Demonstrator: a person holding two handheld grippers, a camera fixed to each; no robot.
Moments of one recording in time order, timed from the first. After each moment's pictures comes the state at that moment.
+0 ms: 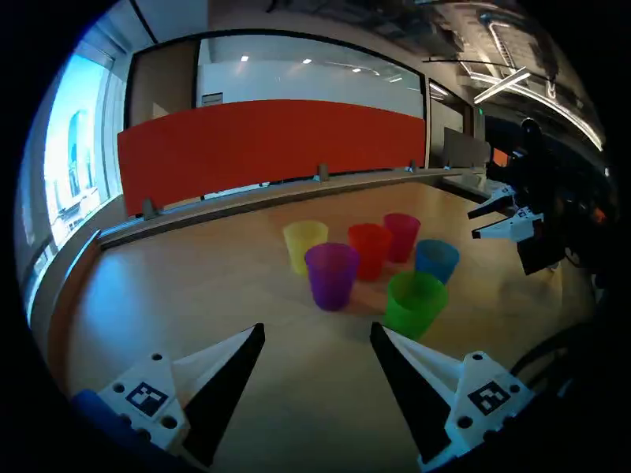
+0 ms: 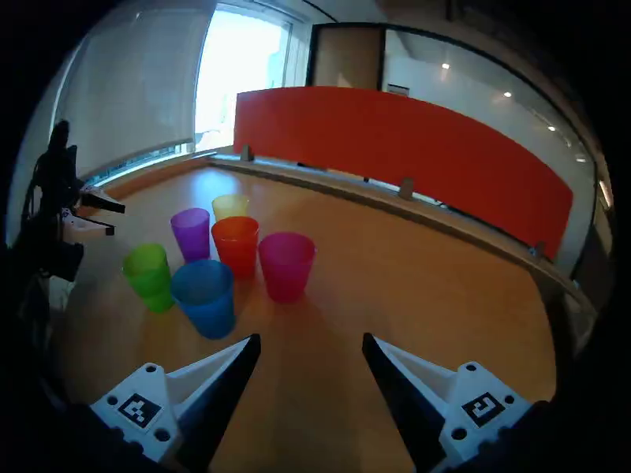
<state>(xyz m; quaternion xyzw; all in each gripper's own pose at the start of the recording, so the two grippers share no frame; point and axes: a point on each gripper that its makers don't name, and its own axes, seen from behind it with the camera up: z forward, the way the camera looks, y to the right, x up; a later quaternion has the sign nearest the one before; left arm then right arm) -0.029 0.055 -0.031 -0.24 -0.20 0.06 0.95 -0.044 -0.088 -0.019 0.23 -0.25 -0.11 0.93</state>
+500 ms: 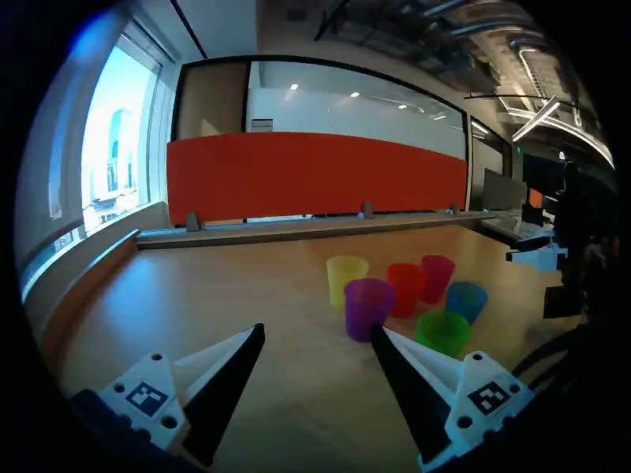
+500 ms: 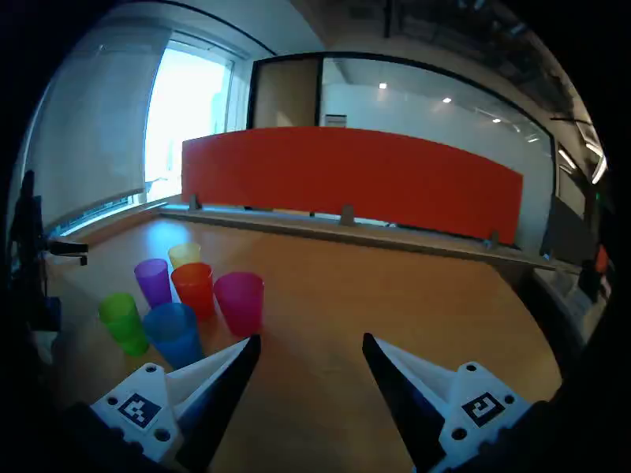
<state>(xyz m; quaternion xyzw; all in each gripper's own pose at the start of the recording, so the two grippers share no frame) -0.006 0.034 -0.020 -0.14 -0.13 0.01 0.98 -0.011 -0.062 -0.008 0.12 -0.17 -0.05 0.98</state>
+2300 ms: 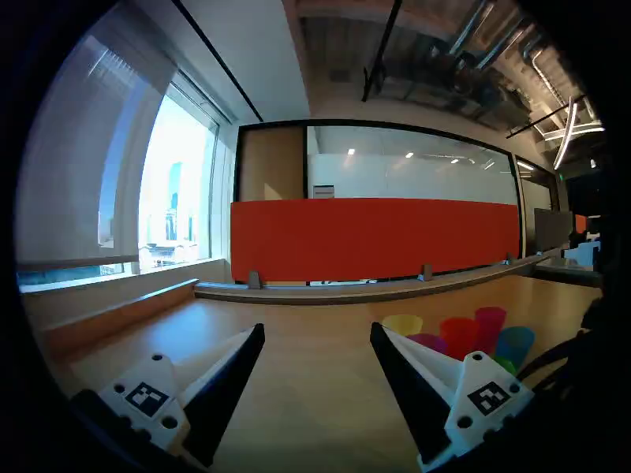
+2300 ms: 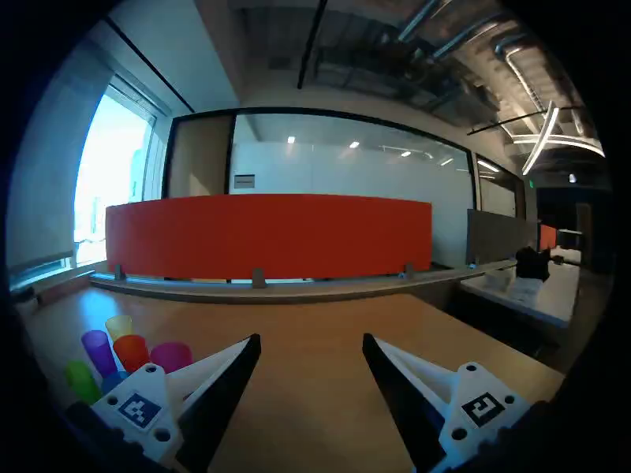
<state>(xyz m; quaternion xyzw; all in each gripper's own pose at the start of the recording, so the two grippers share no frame) 0.028 0.000 -0.009 0.00 0.02 0.00 1.00 0.049 0.005 0.001 -0.07 -0.04 0.00 1.00</state>
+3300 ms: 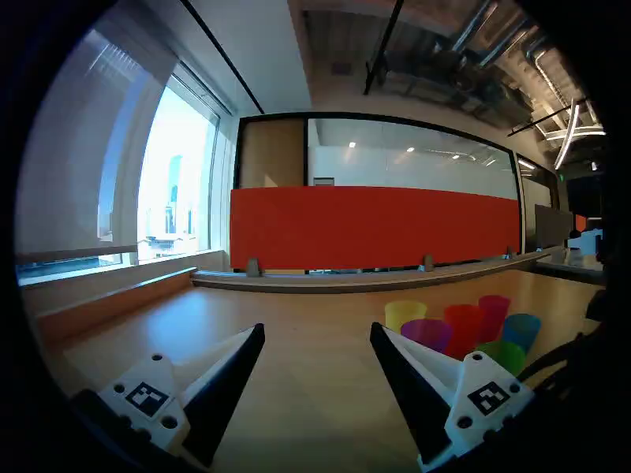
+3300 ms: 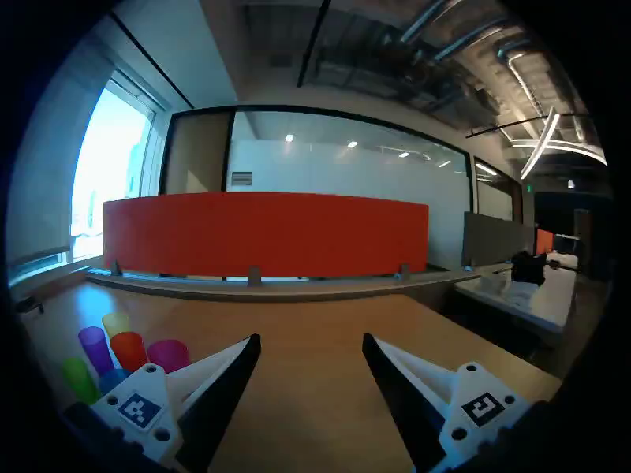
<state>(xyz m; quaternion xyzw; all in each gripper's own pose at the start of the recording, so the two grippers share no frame) 0.002 -0.003 -0.002 0.00 0.00 0.00 1.00 0.049 0.005 -0.003 -0.08 -0.04 -0.01 1.00</state>
